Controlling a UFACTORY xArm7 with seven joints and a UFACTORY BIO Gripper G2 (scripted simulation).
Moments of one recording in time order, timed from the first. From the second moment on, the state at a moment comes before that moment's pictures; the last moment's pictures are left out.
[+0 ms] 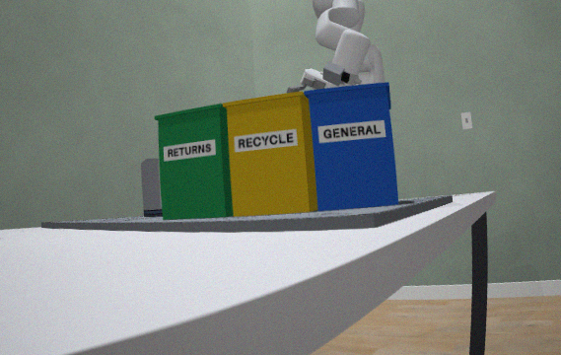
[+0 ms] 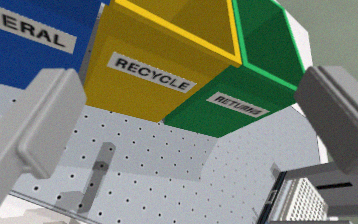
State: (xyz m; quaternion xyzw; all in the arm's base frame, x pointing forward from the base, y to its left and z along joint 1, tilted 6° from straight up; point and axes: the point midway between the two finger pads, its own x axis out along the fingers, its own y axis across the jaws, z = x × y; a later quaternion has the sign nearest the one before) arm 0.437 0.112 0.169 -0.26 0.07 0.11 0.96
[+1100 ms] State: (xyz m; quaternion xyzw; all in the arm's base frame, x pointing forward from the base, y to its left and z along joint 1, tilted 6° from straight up) arm 0.508 0.014 0.205 0.01 0.00 0.02 1.00
